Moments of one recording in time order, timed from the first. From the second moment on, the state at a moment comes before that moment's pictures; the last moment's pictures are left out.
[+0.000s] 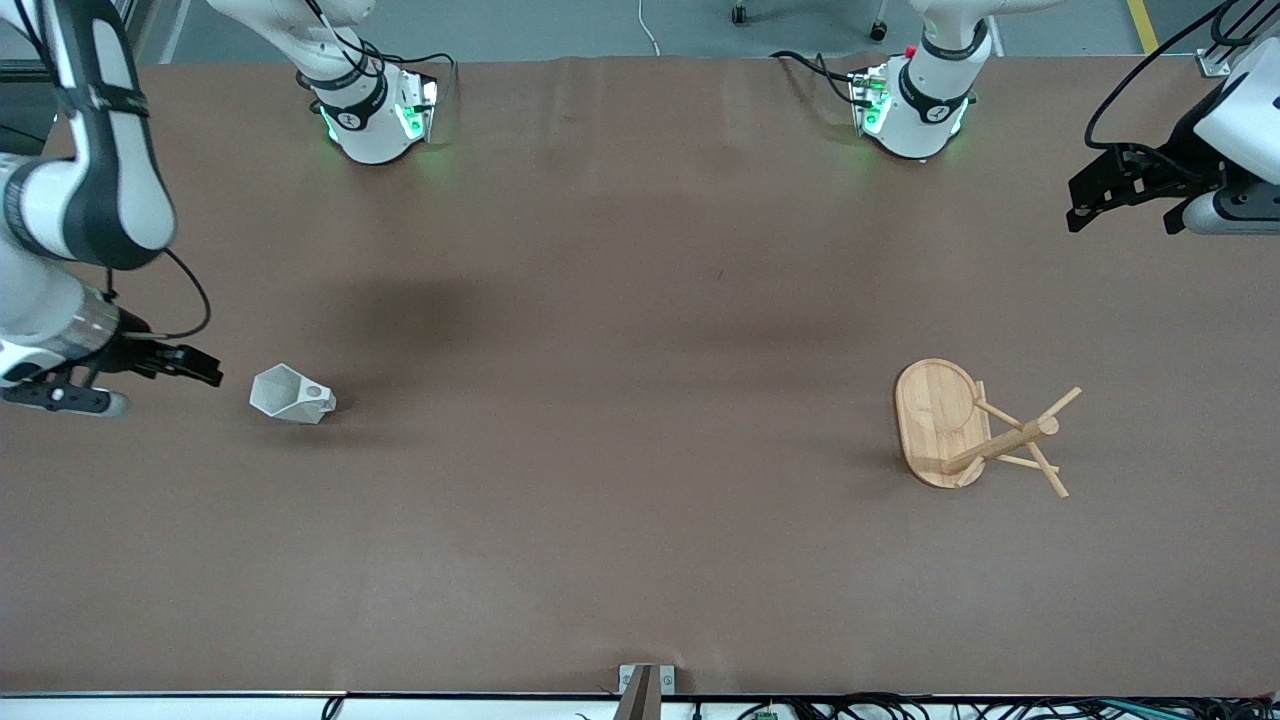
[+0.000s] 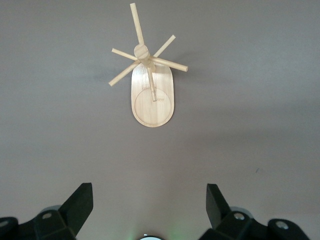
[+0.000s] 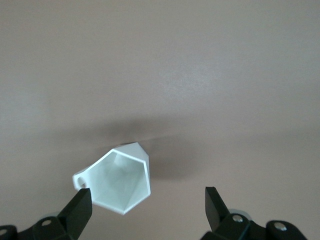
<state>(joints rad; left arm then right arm) 0.08 -0.03 -0.20 -1.49 -0.01 1.46 -0.08 -0.11 0.18 -0.05 -2.08 0.00 2.31 -0.03</state>
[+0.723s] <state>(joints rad) 0.08 -0.03 -0.20 -1.49 -0.01 1.46 -0.08 -0.11 0.33 -0.05 -2.20 0.00 2.61 -0.13</state>
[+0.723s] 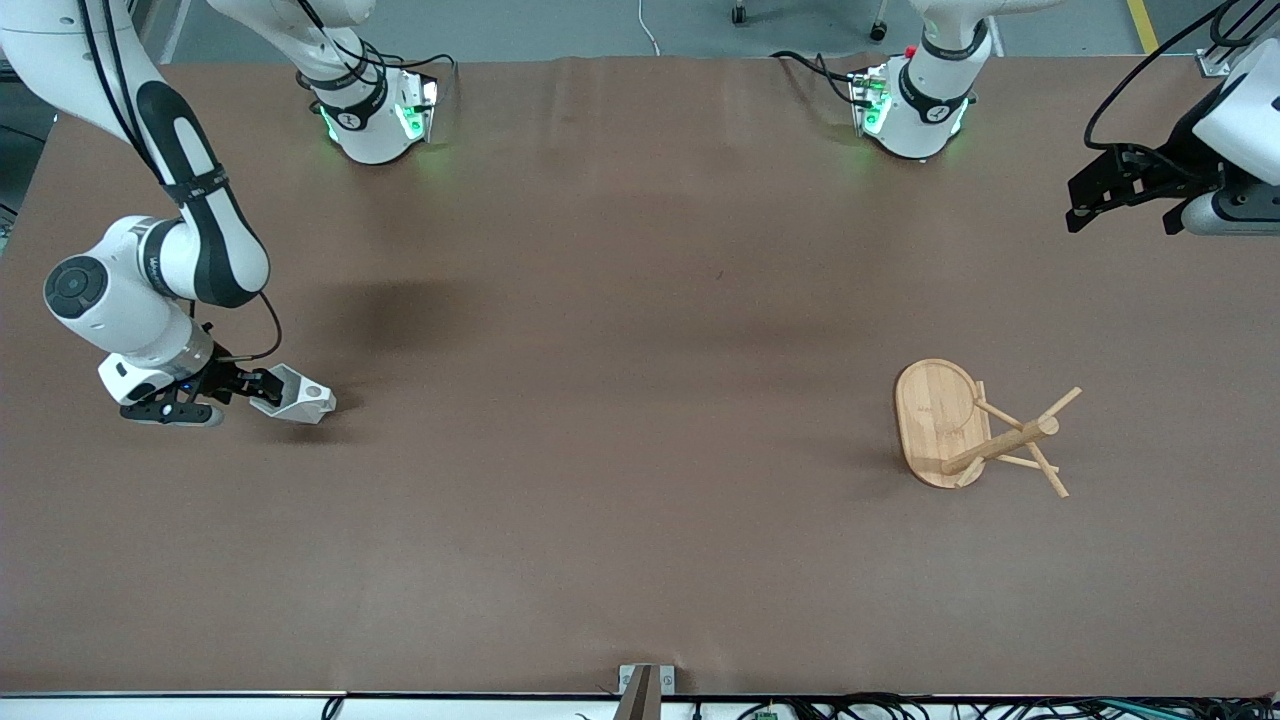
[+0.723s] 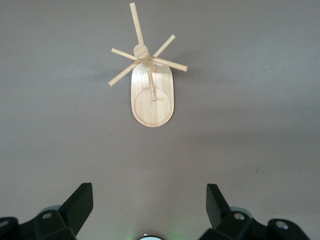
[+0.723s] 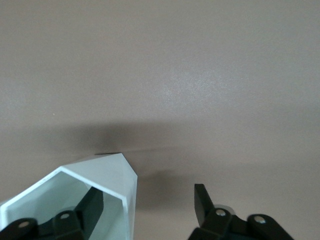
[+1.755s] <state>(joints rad) 0.08 -0.03 -0.23 -1.50 -0.06 1.46 -0.08 -0.11 0.34 -0.05 -2.19 0.02 2.58 -0.13</state>
